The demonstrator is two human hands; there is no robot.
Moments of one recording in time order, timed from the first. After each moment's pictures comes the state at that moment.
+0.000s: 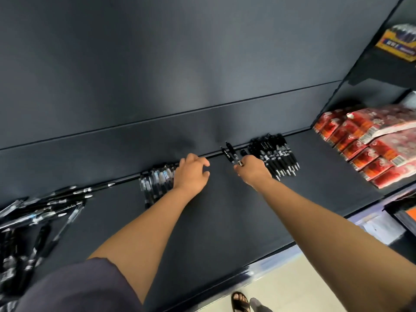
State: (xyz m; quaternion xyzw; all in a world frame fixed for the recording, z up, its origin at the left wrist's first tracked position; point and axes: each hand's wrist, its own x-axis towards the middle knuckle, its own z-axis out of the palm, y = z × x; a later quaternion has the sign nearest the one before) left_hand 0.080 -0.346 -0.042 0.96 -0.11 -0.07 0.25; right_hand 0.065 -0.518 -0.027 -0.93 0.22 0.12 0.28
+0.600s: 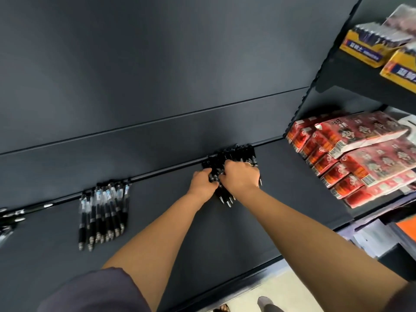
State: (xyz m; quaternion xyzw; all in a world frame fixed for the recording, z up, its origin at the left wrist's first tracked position) left_hand 0.100 -0.515 -0.060 0.85 0.02 -0.23 0.48; right_hand 0.092 -0.625 -0.039 -0.99 0.09 0.04 0.06
